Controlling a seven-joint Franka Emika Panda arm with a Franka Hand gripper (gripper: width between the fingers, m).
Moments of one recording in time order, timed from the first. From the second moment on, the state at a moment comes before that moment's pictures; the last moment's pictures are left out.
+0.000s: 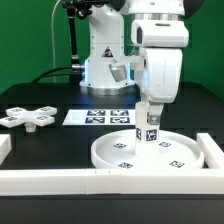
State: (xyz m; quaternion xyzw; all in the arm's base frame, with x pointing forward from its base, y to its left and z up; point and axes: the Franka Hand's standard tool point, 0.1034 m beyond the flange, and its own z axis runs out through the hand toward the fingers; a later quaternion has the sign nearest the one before) arm 0.566 0.040 0.073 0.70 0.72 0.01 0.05
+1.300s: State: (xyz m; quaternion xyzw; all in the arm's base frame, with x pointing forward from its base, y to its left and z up) arm 0.559 0.036 0.069 0.90 0.43 -0.02 0.00
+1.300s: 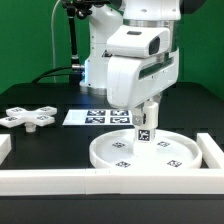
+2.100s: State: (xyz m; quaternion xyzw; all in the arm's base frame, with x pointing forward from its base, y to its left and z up) arm 0.558 0.037 0.068 1.00 0.06 0.00 -0.02
